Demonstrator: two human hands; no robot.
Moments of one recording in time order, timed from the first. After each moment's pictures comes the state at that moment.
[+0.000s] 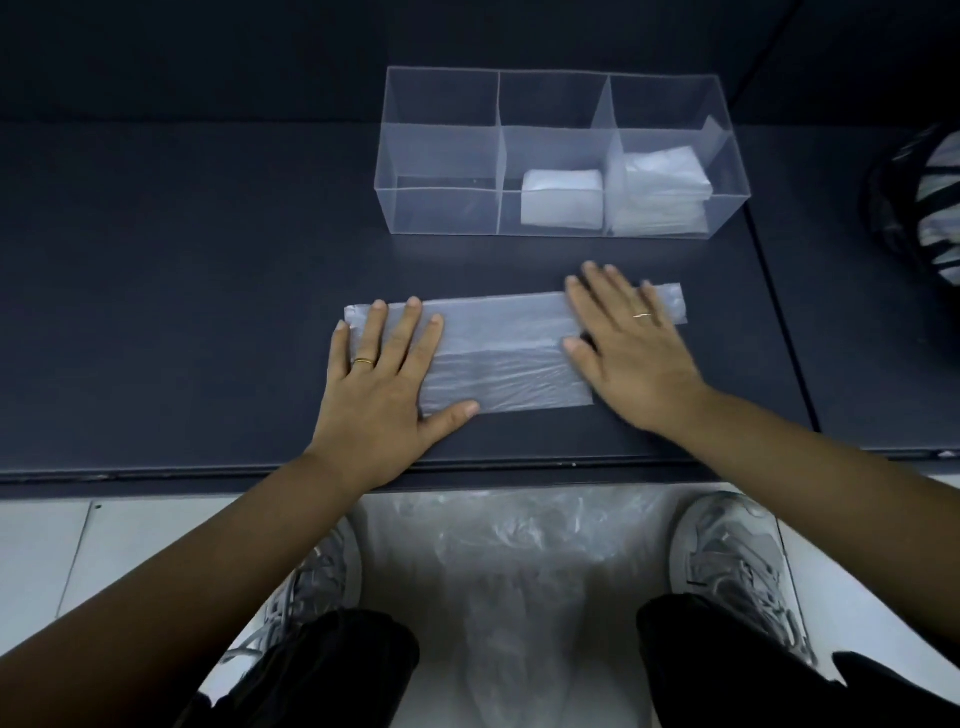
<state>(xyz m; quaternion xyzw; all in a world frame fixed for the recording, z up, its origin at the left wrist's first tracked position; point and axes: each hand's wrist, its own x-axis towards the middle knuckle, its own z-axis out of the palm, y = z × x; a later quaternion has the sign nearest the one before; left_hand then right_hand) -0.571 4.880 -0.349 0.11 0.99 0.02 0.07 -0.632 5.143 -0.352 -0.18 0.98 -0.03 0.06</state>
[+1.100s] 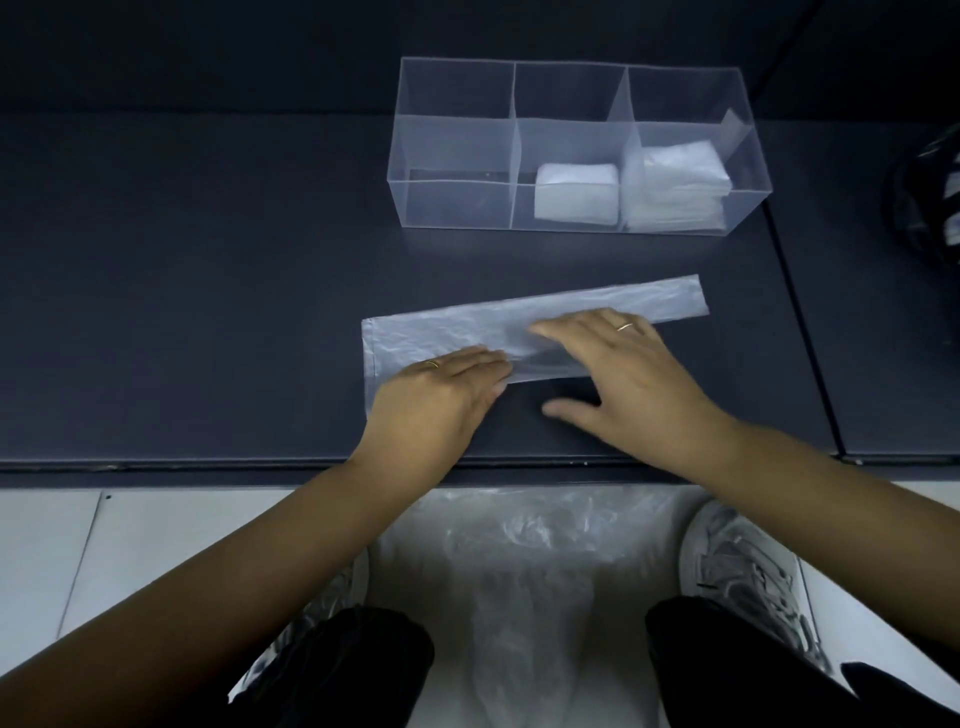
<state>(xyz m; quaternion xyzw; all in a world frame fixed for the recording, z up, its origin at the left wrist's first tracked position) -0.562 4.914 -0.322 0.20 0.95 0.23 -0.06 -0.599 5.117 -0.303 -0.29 0.94 -0.17 0.06</state>
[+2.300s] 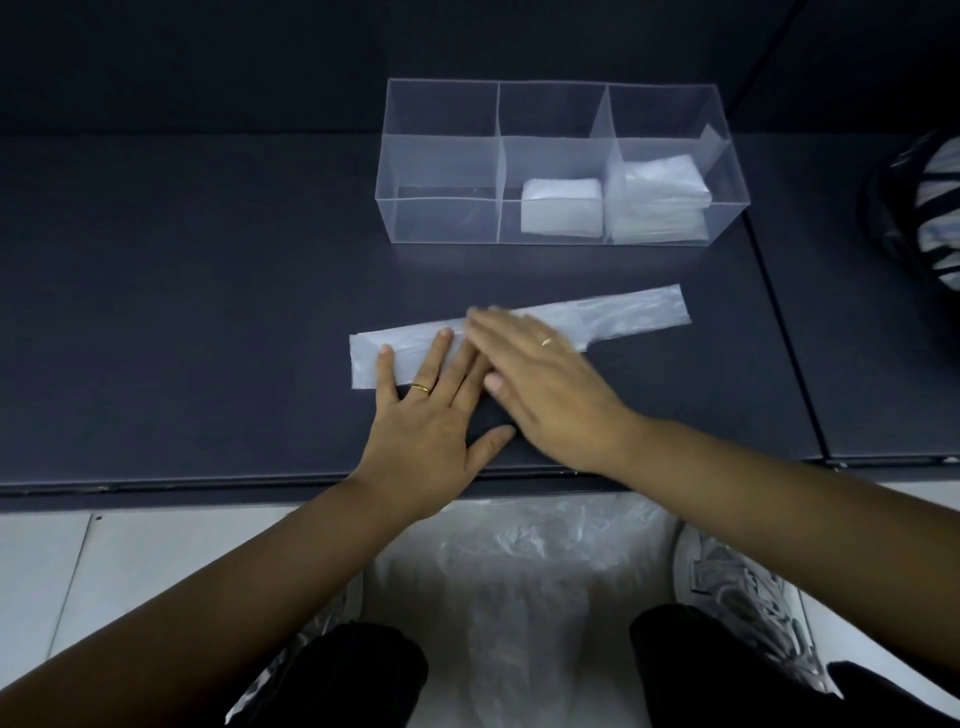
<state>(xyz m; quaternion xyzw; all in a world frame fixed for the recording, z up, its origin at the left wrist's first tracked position) -0.559 4.915 -0.347 0.16 0.98 0.02 0.11 -0.604 5.079 -0.324 -0.33 0.92 -0.21 0.05</state>
